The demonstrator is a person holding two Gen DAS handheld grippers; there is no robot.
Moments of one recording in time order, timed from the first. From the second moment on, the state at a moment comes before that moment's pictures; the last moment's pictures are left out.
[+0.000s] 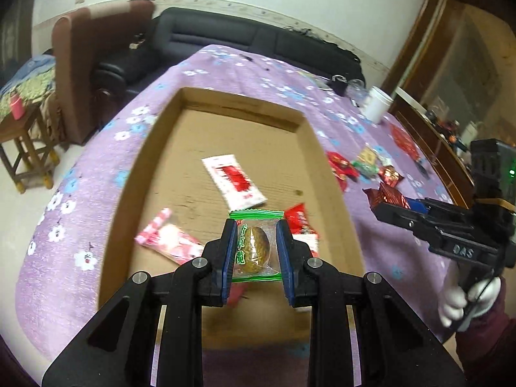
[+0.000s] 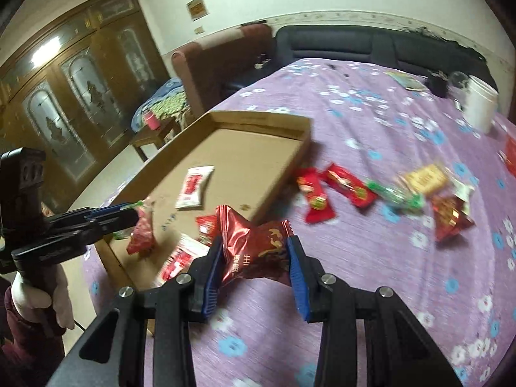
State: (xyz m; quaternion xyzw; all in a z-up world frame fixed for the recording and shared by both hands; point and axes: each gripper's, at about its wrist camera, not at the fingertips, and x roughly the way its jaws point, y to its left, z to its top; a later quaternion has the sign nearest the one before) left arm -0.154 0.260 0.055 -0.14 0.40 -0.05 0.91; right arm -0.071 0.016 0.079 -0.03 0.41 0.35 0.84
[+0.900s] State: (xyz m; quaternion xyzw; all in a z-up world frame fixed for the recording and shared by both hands) left arm -0.175 0.291 0.059 -0.23 0.38 -0.03 0.89; right arm -0.079 0.086 0.092 -0.12 0.34 0.30 0.88
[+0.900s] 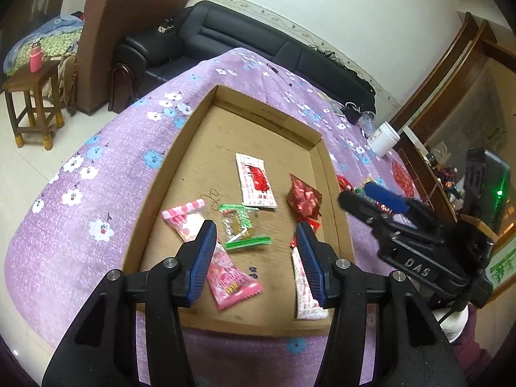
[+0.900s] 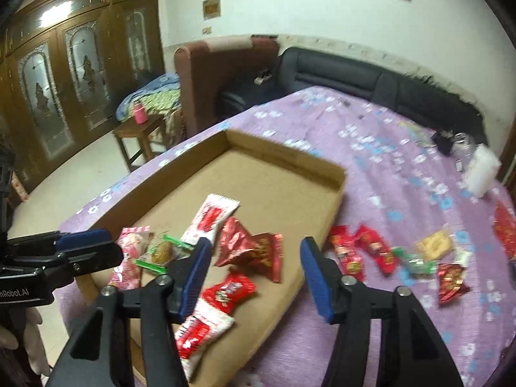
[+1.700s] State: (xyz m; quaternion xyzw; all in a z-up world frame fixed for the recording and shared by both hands) left arm -0.158 0.175 0.074 -0.14 0.41 -0.07 0.90; right arm -0.086 -0.030 0.101 -0.12 0.30 0.18 0.93
